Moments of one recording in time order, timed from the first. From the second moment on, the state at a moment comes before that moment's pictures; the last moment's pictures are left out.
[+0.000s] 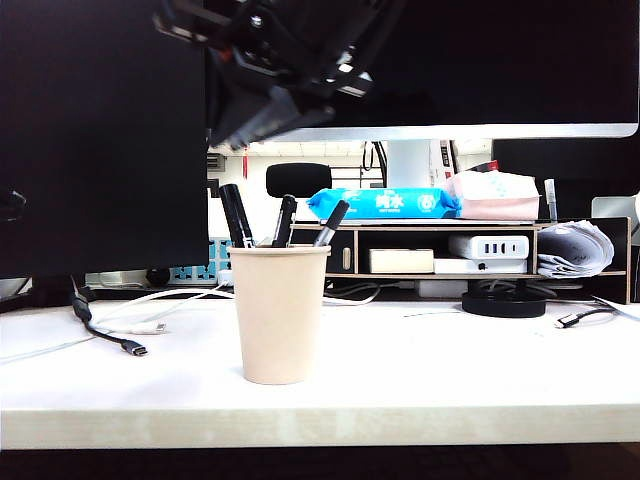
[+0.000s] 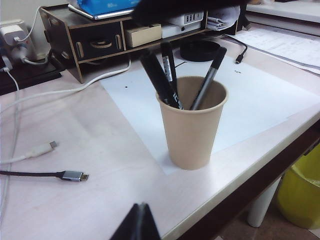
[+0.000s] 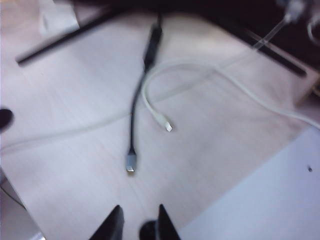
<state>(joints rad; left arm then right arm) -0.75 0.00 0.01 -0.16 -0.11 0.03 0.91 1.56 1.13 -0.08 0.08 0.04</state>
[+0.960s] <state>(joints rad) -0.75 0.00 0.01 -0.16 -0.11 0.03 0.93 1.58 1.04 0.01 0.13 0.08</state>
